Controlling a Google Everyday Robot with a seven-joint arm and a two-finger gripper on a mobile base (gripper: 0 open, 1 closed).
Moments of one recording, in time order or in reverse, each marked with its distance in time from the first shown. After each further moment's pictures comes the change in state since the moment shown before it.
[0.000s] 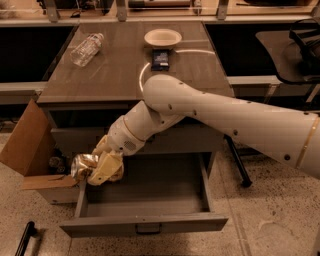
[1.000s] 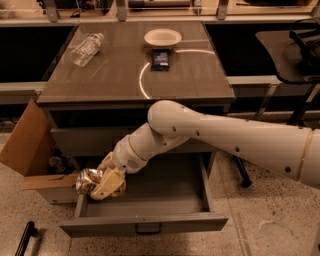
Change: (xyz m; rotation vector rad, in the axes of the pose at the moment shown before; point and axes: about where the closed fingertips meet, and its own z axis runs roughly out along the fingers) arm 0.040 0.007 0.035 0.010 -0.040 0.094
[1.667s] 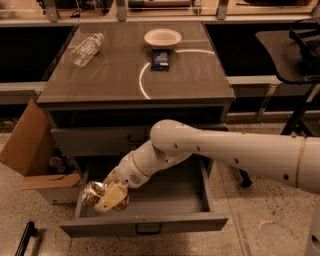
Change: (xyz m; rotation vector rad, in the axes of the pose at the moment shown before) arm 0.047 0.003 0.027 0.012 0.008 0.120
